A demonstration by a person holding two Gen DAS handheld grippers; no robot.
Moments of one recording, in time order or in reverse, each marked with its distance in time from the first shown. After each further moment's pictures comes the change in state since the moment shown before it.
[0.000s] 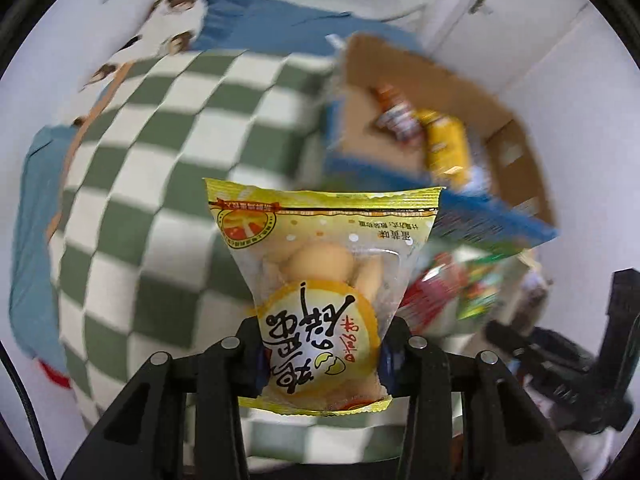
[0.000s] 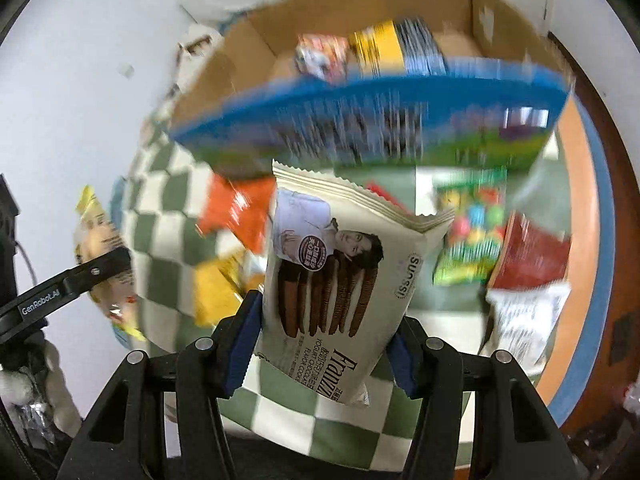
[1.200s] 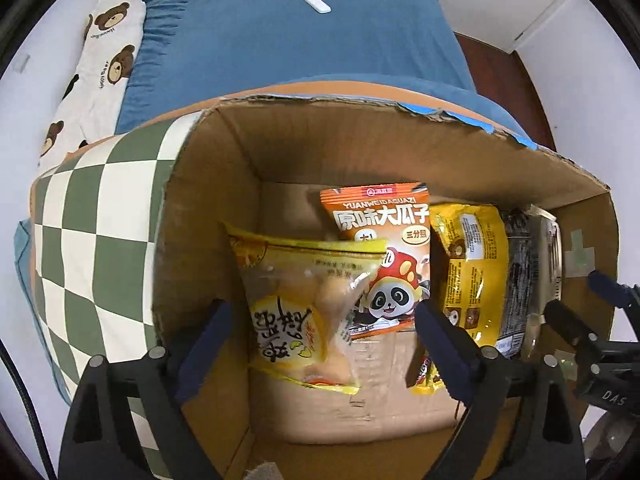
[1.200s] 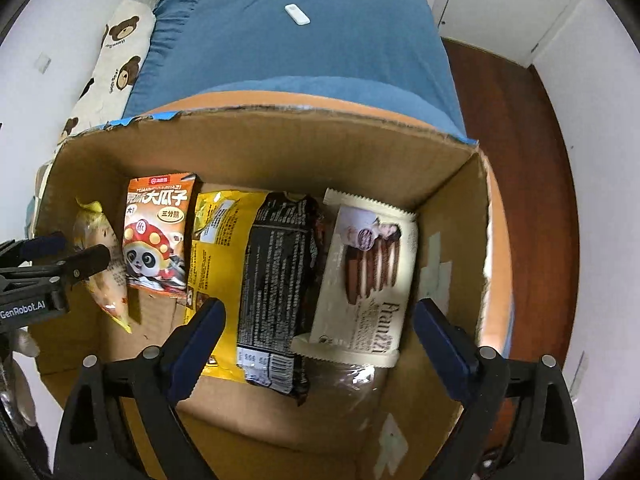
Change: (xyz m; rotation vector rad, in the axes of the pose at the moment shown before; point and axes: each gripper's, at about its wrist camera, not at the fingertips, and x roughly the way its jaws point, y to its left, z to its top) left arm 0.180 -0.065 0.235 0.123 0.258 0.184; right arm 0.071 -0.086 0.288 -0.070 0.153 -0.304
